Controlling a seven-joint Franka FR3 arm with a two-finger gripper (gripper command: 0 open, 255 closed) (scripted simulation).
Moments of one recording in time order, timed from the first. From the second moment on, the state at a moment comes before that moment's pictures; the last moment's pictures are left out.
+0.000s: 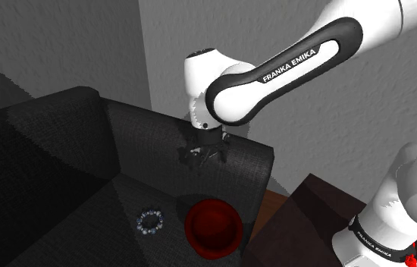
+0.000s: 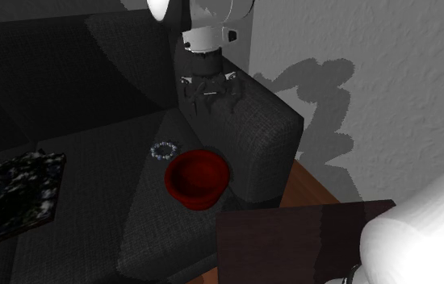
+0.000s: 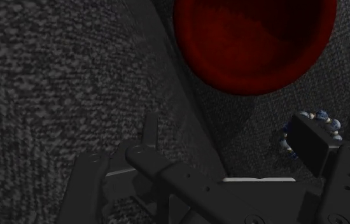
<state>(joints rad) 0.15 0.03 0.37 -2.21 -0.01 2.08 0.59</state>
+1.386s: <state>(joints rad) 0.38 0.83 0.29 -1.58 -0.24 2.23 0.84</state>
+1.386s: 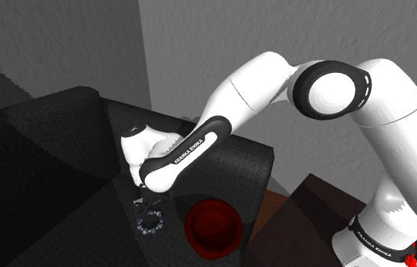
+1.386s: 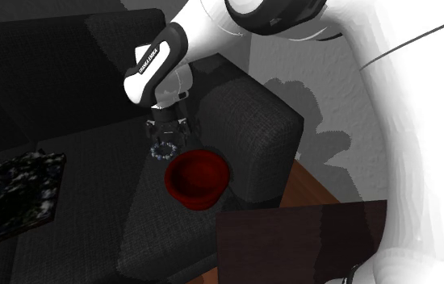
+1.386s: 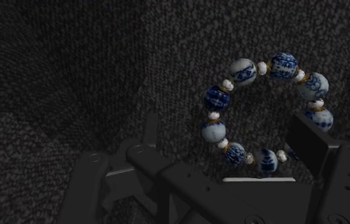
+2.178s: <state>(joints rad) 0.38 0.86 0.28 -1.57 -0.25 2.26 0.85</state>
